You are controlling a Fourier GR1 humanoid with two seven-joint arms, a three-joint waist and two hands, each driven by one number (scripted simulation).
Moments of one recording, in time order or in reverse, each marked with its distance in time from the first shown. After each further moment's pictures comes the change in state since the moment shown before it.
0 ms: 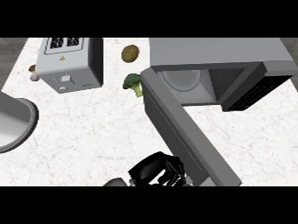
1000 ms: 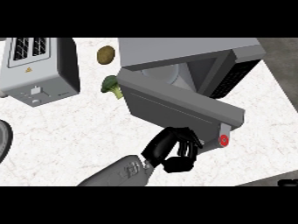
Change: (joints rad) left arm -0.330 0.016 -0.198 0.069 0.386 0.409 0.022; right arm -0.030 -0.046 0.090 -0.241 -0.068 0.069 0.121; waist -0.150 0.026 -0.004
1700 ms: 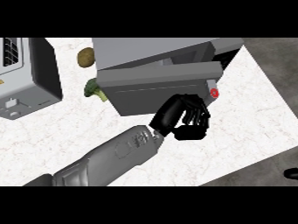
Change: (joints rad) left arm -0.262 -0.009 0.064 0.077 0.138 0.098 -0.011; right arm -0.086 -0.059 0.018 -0.070 -0.049 0.047 0.065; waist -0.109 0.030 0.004
